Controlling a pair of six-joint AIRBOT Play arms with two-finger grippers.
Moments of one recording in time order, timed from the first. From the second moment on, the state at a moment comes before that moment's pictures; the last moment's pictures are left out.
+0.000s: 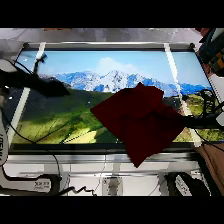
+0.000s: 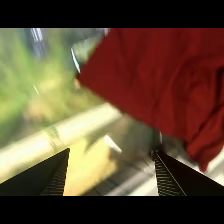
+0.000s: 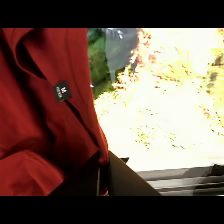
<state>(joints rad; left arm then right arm) 0.16 -1.53 1.50 0.88 -1.52 -1.16 -0.29 -0.82 0.80 -1.45 1.17 1.40</state>
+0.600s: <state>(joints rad) -0.09 -1.72 1.16 0.72 -1.17 -1.06 -0.30 -0.82 0.80 -1.44 1.14 1.39</state>
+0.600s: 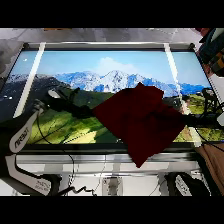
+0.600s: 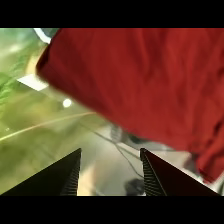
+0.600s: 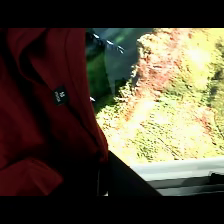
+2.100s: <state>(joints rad) 0.05 -0.94 1.24 0.50 -0.58 -0.67 -0.30 -0.82 1.10 -1.27 0.95 1.39</state>
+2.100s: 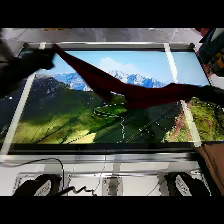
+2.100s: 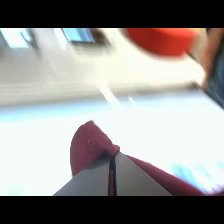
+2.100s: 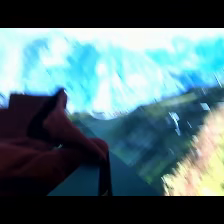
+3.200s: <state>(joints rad) 0.14 -0.37 1.23 0.79 -0.41 -0.62 -0.30 -0.44 1.39 -1.08 0.87 1.38</state>
